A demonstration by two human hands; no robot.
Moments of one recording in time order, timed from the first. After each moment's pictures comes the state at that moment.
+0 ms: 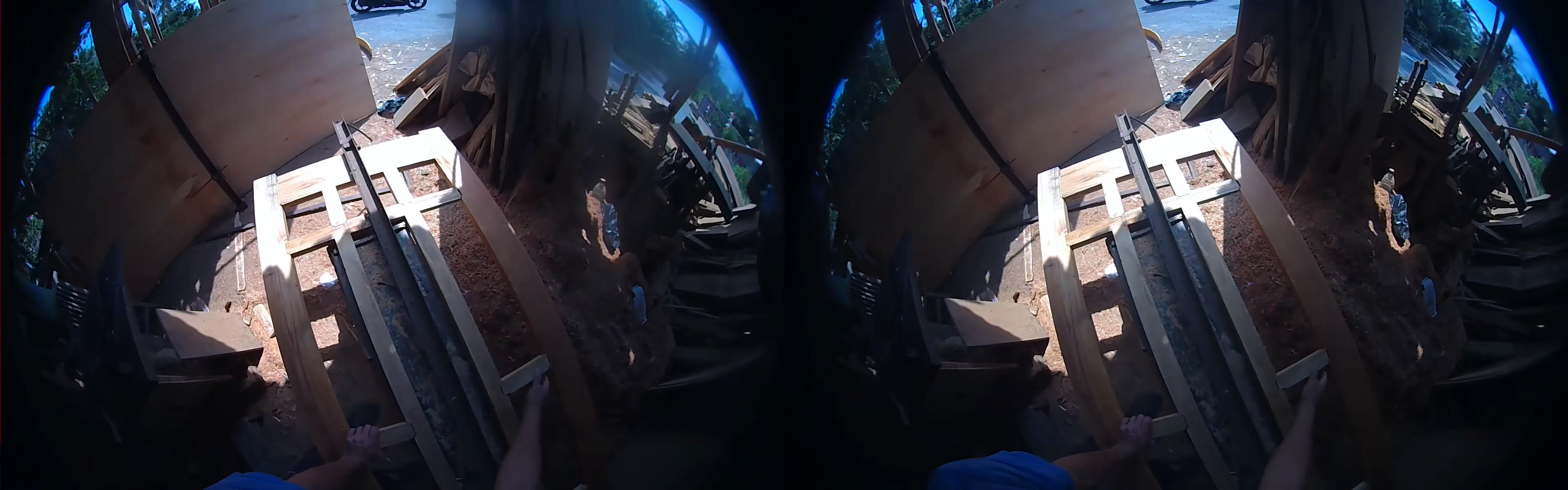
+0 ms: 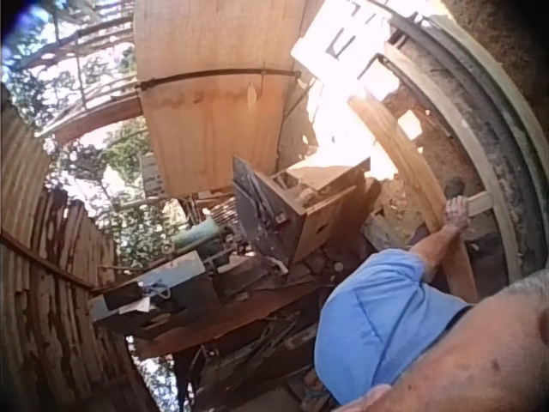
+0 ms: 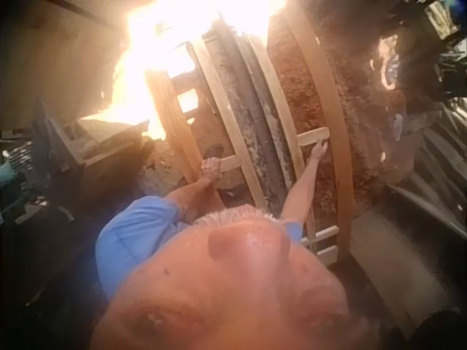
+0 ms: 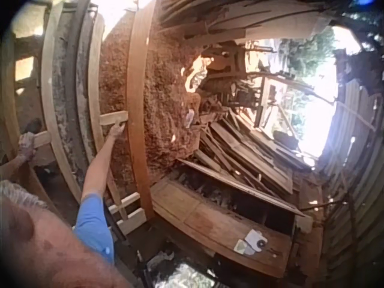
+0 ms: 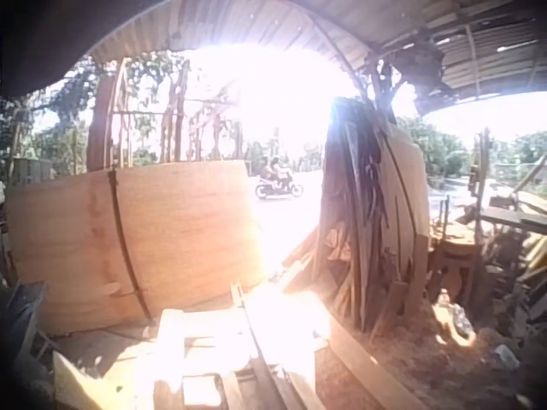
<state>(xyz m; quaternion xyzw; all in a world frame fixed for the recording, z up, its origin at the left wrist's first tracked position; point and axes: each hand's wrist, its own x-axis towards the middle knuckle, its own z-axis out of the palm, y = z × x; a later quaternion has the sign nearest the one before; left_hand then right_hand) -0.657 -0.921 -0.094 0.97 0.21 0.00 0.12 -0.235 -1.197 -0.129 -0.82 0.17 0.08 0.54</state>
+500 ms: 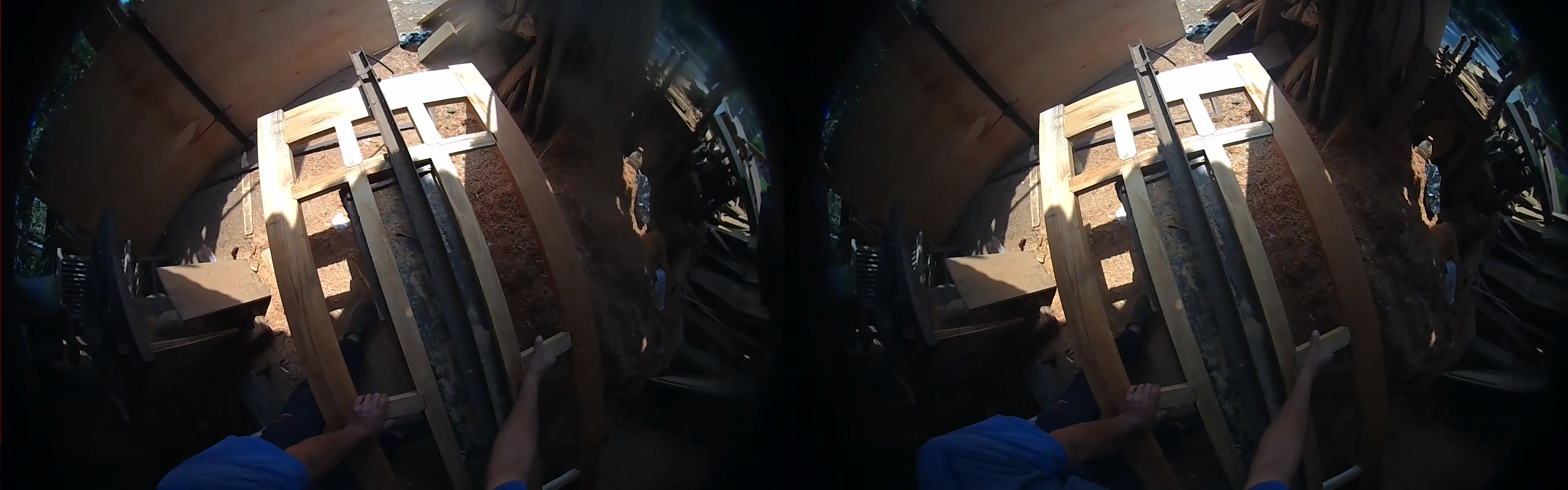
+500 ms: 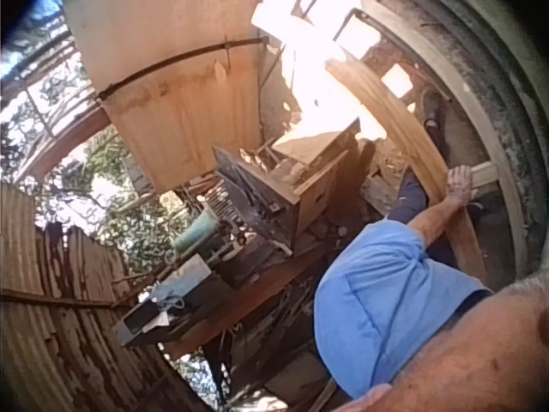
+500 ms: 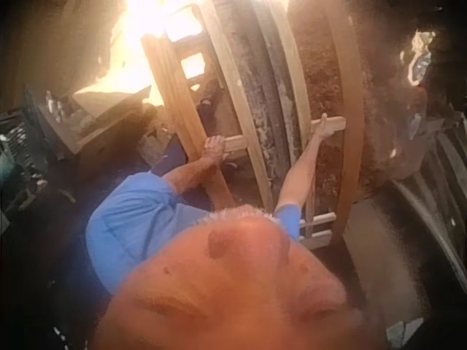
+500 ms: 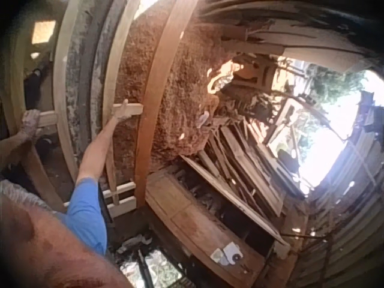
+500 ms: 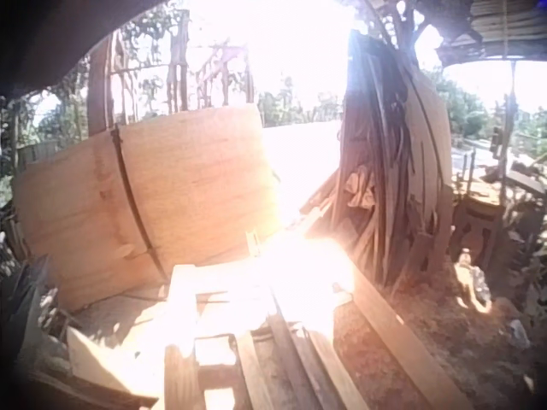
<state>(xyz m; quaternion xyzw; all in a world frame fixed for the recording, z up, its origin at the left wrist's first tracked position) -0.657 -0.896 -0.048 0.95 0.21 -0.14 0.19 -0.260 -1.125 -0.163 -0.85 0.22 0.02 0.48</state>
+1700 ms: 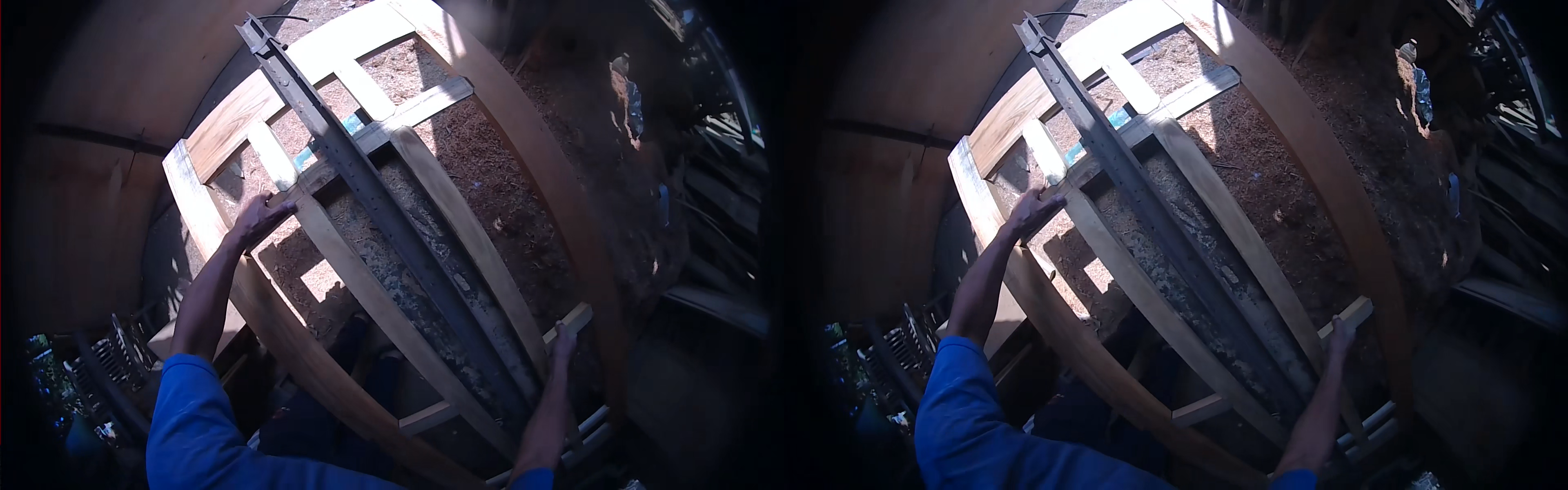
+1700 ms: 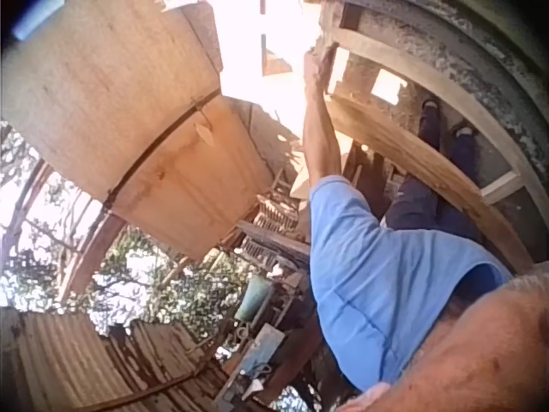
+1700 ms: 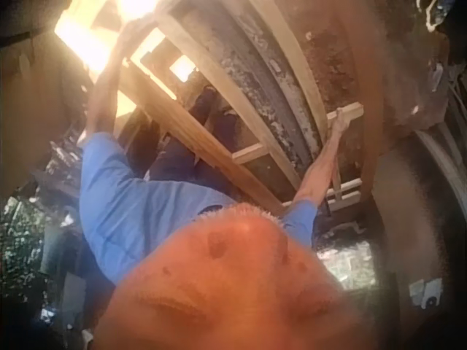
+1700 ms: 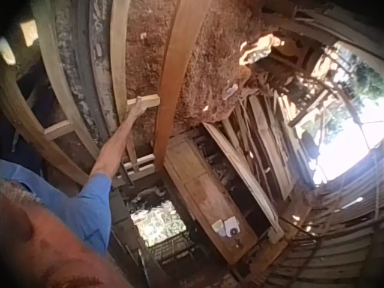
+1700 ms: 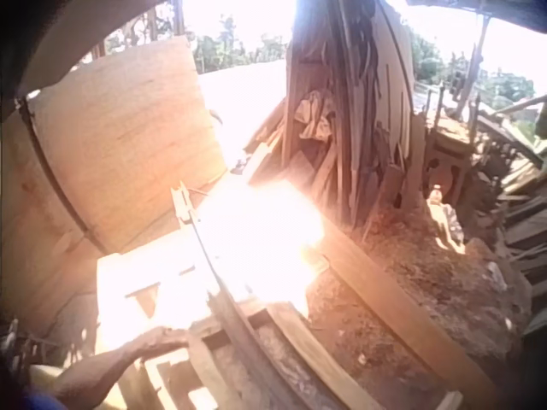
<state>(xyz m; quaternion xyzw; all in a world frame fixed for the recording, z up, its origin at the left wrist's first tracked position) -0.354 -0.352 0.005 0.87 0.33 -0.21 0.29 -0.277 -1.097 -0.097 -0.86 0.33 0.16 0.36</state>
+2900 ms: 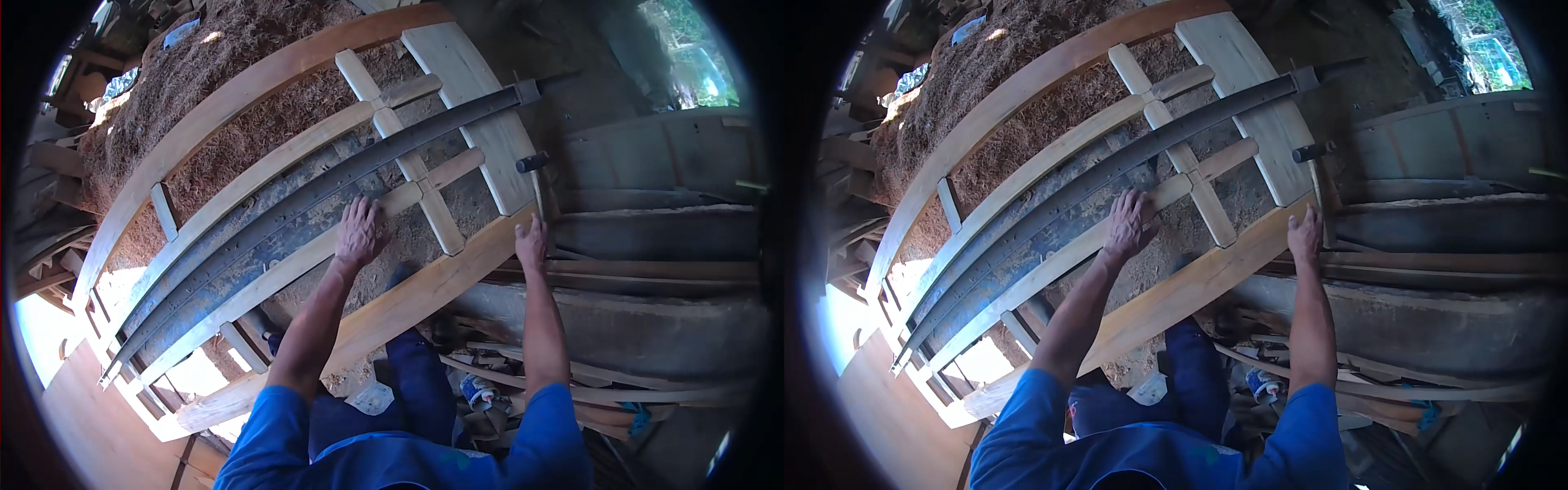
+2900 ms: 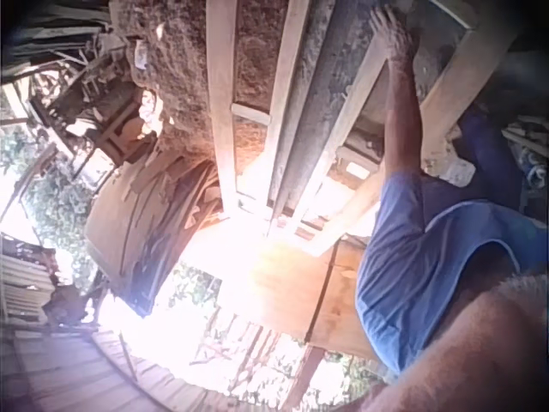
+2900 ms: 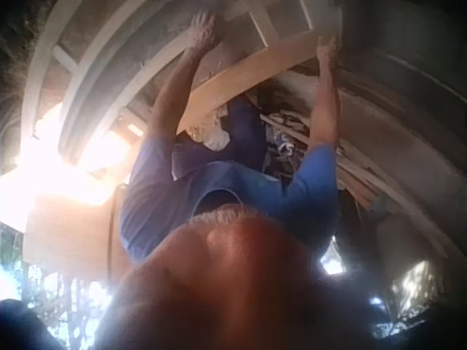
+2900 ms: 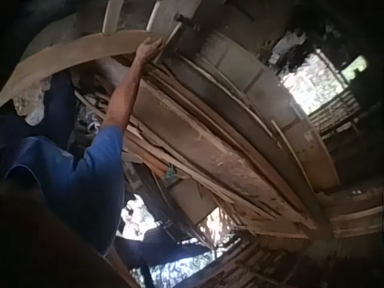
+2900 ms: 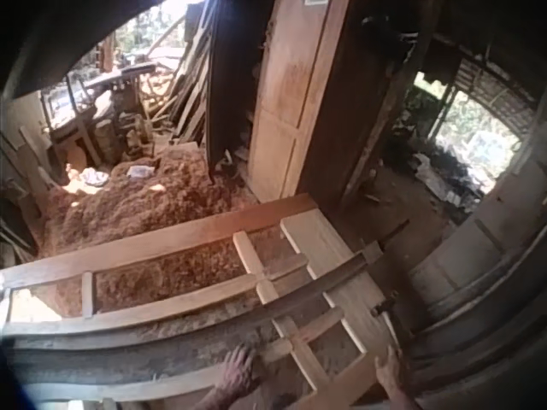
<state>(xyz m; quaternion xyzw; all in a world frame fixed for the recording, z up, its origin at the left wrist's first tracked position) -0.675 -1.322 -0.028 0.77 -0.57 -0.16 0.25 -1.025 -1.553 0.024 -0.78 0.62 0.00 0.07</state>
